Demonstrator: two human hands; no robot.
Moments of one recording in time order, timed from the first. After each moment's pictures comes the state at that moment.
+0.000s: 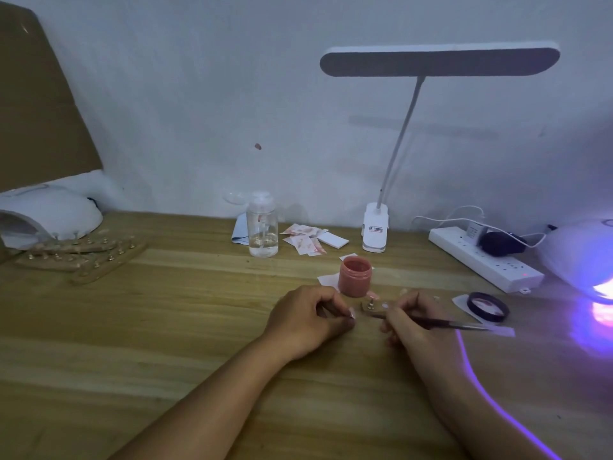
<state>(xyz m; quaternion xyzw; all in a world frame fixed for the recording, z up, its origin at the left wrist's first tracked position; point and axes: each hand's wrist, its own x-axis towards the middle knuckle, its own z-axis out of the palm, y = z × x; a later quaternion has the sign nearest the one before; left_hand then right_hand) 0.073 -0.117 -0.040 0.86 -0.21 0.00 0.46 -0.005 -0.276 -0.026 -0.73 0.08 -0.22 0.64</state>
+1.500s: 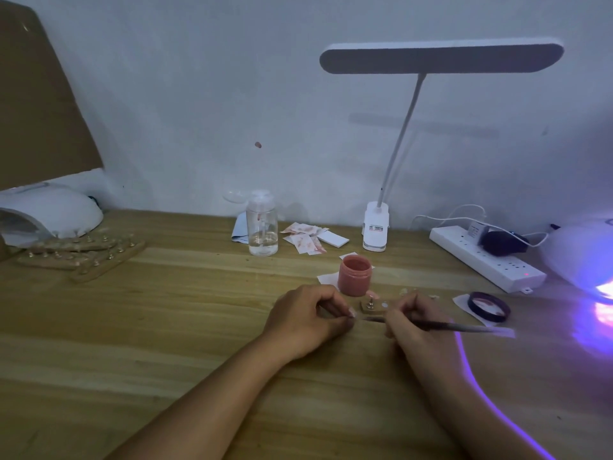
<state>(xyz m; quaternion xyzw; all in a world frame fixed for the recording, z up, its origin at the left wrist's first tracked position) 0.073 -0.118 -0.039 0.87 -0.21 0.01 0.44 -0.005 -0.278 -0.029 -0.75 0.07 -0.23 0.62</state>
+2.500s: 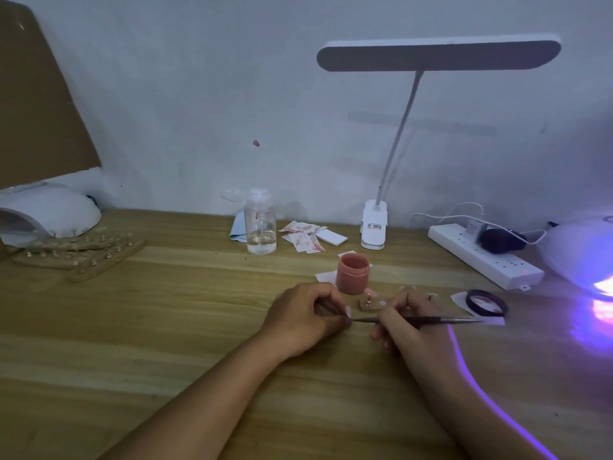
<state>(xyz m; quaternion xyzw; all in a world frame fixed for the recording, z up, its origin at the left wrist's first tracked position) 0.075 -0.117 -0.042 0.86 -0.23 0.00 0.46 -0.009 -0.275 -0.023 -0.74 0.05 -0.19 0.64</state>
